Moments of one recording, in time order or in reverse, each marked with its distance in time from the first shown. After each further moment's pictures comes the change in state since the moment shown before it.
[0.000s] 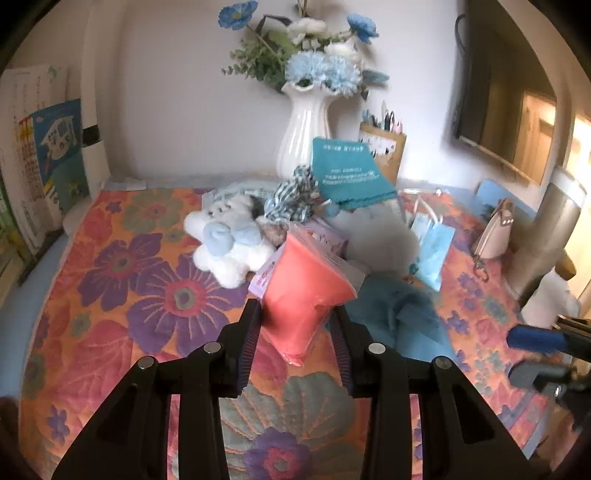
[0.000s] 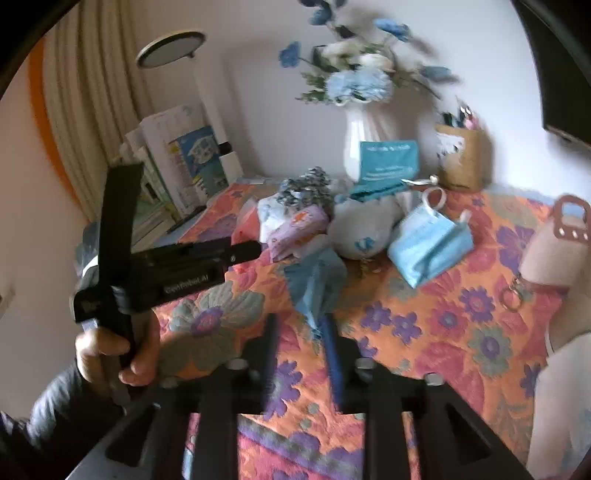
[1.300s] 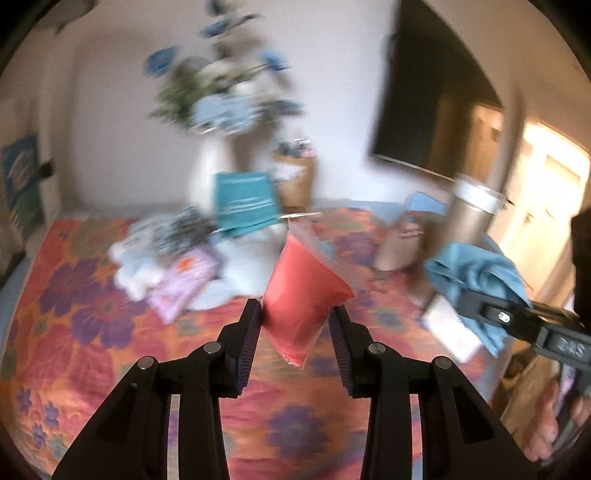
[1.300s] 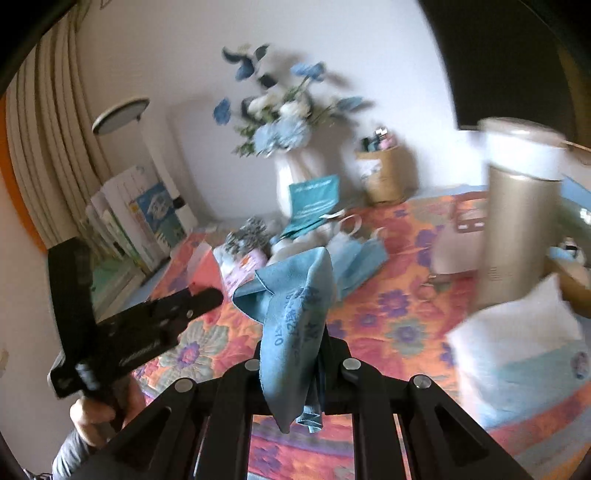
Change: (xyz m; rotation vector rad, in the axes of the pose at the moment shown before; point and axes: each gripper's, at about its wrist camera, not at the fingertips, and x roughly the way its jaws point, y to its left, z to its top) left arm -0.058 -0.096 0.004 0.074 -0.067 -0.207; right arm -0.087 -0.022 0.004 0.175 -0.134 -0.159
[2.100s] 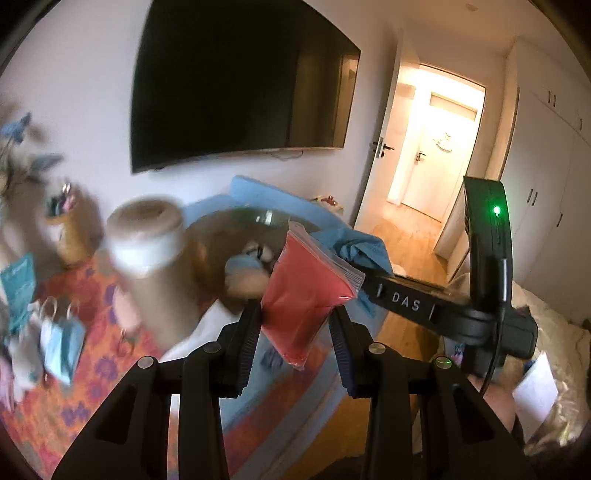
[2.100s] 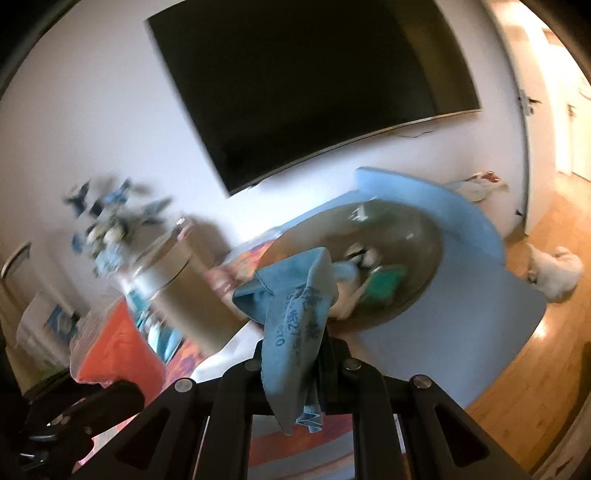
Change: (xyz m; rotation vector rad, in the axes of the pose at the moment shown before) left arm 0.044 -0.268 0.062 0.259 0.094 -0.383; right arm -0.150 -0.211 0.015 0.362 -0.180 -0.368
